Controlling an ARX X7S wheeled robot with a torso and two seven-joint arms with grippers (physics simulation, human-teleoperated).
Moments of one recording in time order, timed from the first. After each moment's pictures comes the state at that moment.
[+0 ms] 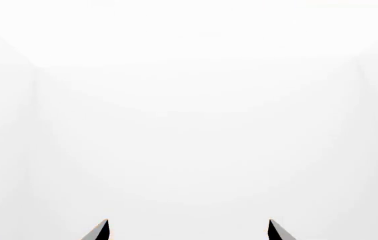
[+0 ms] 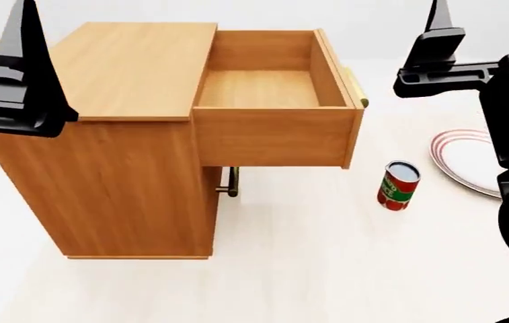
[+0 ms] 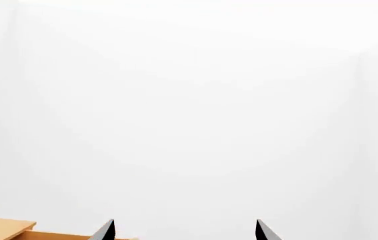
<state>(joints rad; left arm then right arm) -0.75 -0.54 -0.38 0.96 -1.01 -1.07 -0.38 0.93 0.39 0.10 -0.83 0.55 1.26 0.29</state>
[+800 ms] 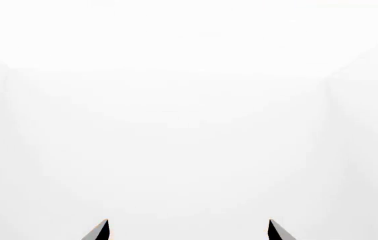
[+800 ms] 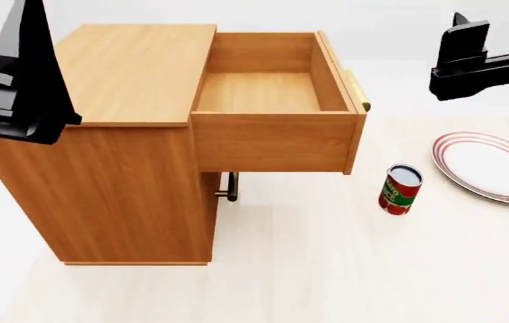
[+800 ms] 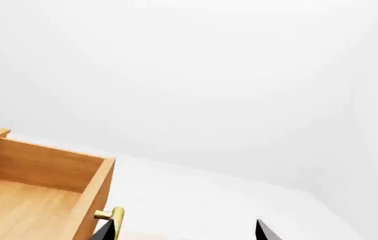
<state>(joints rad) -0.72 -0.53 -0.39 0.94 -1.06 -0.98 -0.33 1.32 0.74 -0.07 -0.45 1.55 1.47 0.96</state>
